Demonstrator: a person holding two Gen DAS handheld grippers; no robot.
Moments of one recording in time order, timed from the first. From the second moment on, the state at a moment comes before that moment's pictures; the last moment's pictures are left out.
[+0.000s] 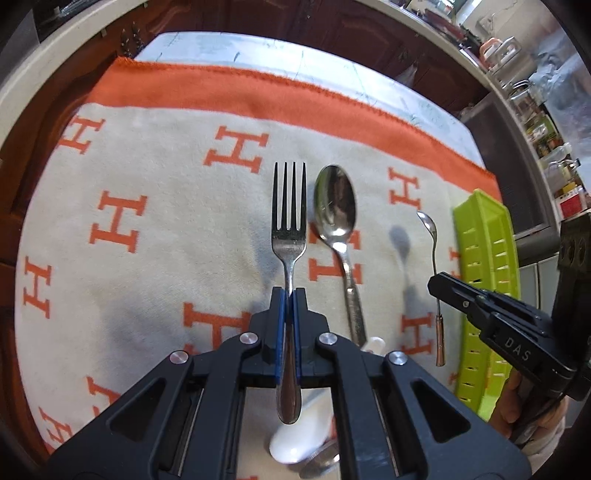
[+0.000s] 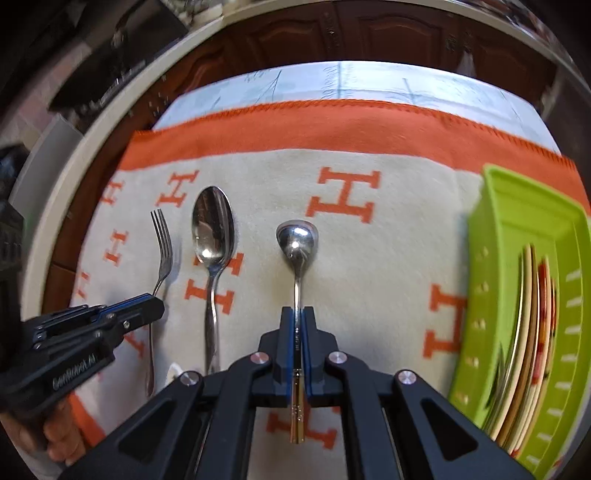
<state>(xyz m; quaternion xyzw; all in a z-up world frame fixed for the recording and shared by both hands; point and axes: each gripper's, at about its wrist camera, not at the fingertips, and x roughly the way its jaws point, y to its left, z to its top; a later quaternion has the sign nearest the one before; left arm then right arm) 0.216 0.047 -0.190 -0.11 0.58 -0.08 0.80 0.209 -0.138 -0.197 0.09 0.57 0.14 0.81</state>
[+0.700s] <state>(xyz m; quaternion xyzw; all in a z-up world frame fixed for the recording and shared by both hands) 0.168 -0.136 -0.085 -0.07 0.54 -0.24 0.80 0.118 -0.253 -0.102 0.19 0.47 0.11 0.85</state>
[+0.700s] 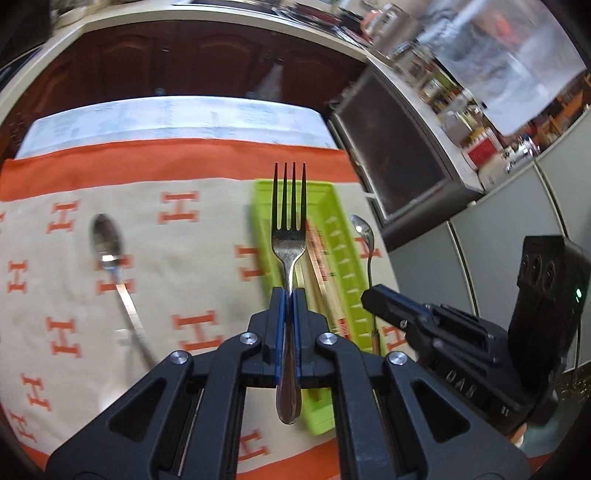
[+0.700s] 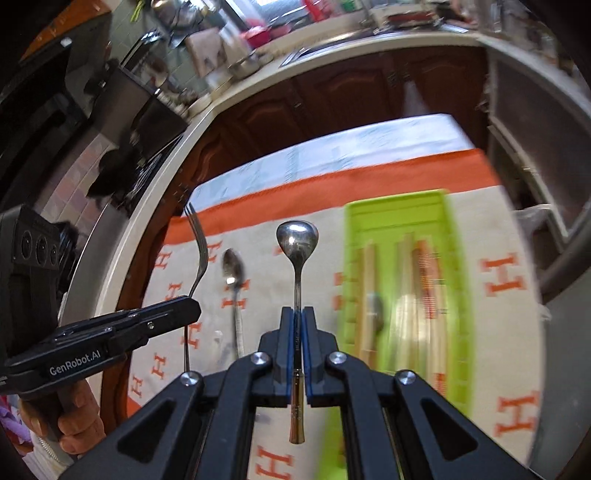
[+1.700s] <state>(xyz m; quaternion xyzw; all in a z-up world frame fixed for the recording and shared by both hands) 0.126 -0.153 -0.108 0.01 0.51 -0.19 0.84 0.087 -0.289 -0.146 0.16 0.50 0.04 0.85</state>
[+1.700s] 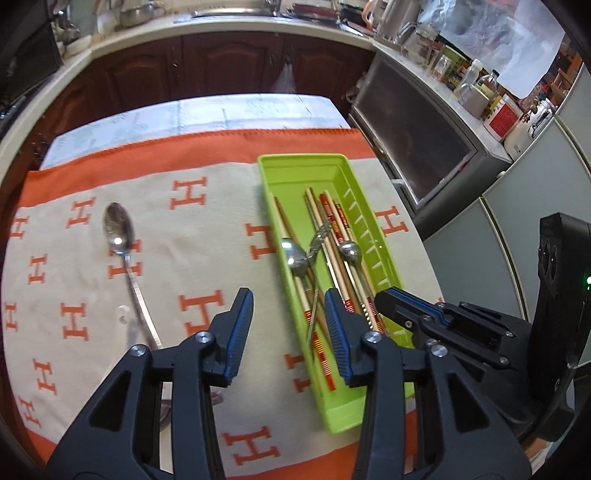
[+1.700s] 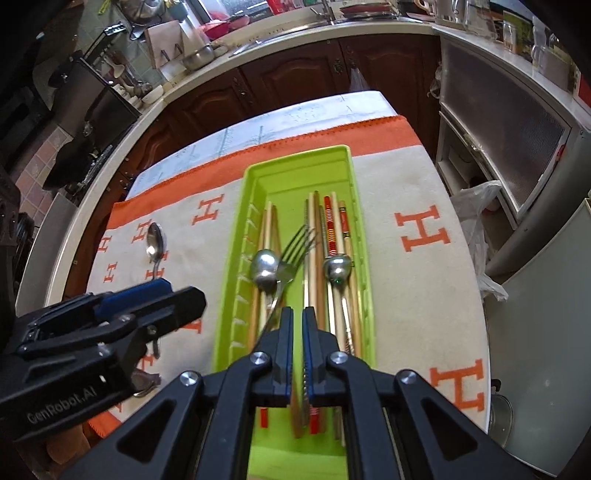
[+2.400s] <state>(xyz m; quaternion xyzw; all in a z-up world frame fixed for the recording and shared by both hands) 0.063 -0.039 -0.085 0.01 0.44 -0.10 0.89 0.047 -0.247 -0.123 0.17 0.47 0.05 0.87</state>
